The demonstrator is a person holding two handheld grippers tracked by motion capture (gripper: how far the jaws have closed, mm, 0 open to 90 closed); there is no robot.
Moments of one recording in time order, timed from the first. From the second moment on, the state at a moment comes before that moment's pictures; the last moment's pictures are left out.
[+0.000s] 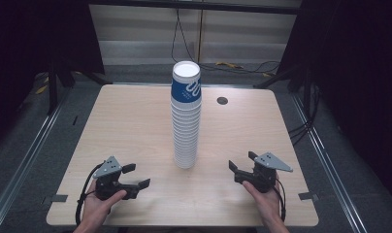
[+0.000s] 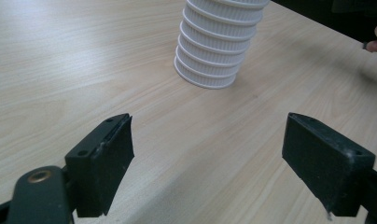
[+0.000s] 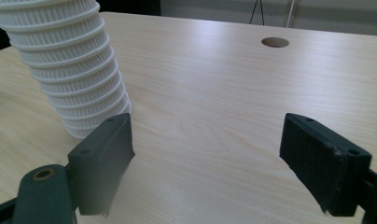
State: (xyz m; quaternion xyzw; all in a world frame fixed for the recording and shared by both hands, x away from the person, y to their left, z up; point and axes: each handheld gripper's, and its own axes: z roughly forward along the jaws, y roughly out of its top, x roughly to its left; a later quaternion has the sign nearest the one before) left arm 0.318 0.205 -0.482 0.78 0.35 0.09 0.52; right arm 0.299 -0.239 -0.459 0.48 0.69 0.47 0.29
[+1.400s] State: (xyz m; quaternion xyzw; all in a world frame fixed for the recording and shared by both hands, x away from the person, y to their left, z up) left arm 0.318 0.193 -0.485 0.79 0.33 0.08 0.50; right arm 0.322 -0.222 -0.379 0.39 0.72 0.53 0.23
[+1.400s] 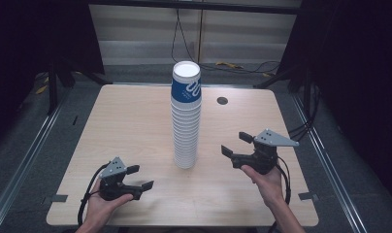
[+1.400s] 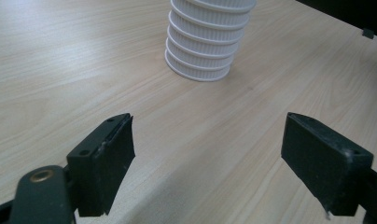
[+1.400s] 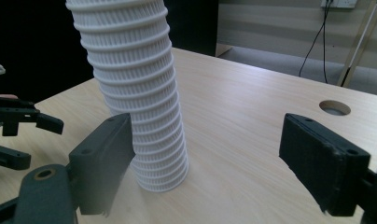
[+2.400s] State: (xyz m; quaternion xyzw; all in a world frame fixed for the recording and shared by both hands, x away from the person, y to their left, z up) left arm 0.315 0.197 -0.484 0.80 0.31 0.08 0.51; right arm 0.358 -0.166 -0.290 0.31 0.74 0.57 0.19
